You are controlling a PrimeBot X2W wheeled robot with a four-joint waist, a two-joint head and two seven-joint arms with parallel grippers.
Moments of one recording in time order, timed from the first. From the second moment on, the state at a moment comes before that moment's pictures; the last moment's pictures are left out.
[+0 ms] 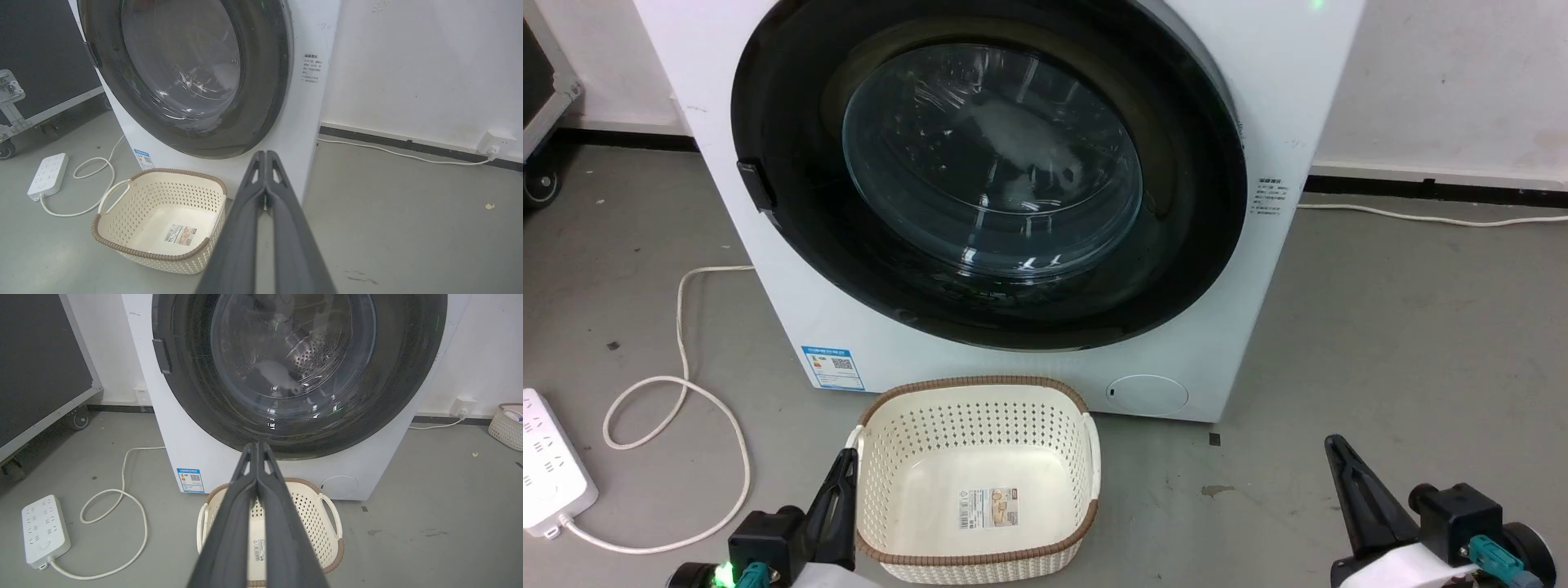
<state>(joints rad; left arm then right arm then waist) 0.06 0.10 -0.05 0.09 -0.12 -0.04 -0.15 0.04 -0.06 -0.02 0.11 0.03 0.13 -0.14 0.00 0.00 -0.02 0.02</state>
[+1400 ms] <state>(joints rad) 0.04 0.07 -0.02 0.04 -0.05 -0.02 -0.06 0.03 -0.06 -0.01 0.05 0.02 0.13 -0.06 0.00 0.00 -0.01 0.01</state>
